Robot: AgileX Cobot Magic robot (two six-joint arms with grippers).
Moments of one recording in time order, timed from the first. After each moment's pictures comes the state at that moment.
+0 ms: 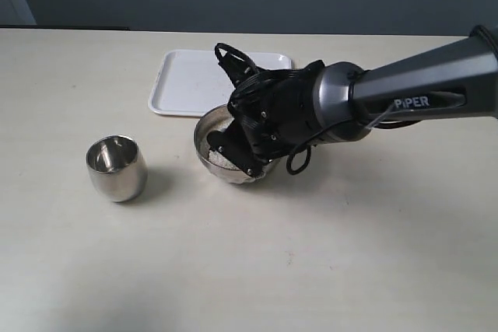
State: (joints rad) left arm -0.34 0.14 0.00 0.29 0.21 0.03; right arm 0.98 2.03 -1.21 -1.41 0.70 -0.49
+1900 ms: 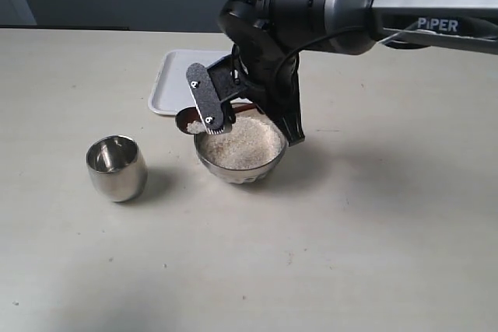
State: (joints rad) left arm -0.34 0.14 0.00 0.29 0.21 0.03; right arm 0.91 2.01 -1.54 -0.49 0.94 -0.92
